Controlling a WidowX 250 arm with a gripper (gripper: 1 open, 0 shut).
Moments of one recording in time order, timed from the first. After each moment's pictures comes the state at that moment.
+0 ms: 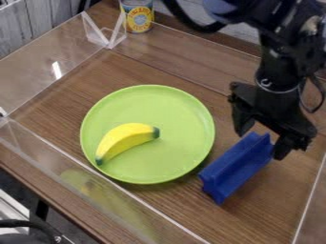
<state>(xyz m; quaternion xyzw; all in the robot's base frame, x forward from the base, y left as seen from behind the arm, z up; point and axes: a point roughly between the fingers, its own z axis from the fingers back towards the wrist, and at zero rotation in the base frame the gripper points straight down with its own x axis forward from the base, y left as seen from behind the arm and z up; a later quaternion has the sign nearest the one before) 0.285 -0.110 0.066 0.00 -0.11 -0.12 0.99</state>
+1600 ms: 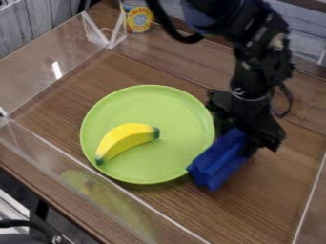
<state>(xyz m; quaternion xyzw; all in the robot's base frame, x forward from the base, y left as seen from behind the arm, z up) 0.291 -0.064 0.041 0.02 -0.10 -0.07 0.99</state>
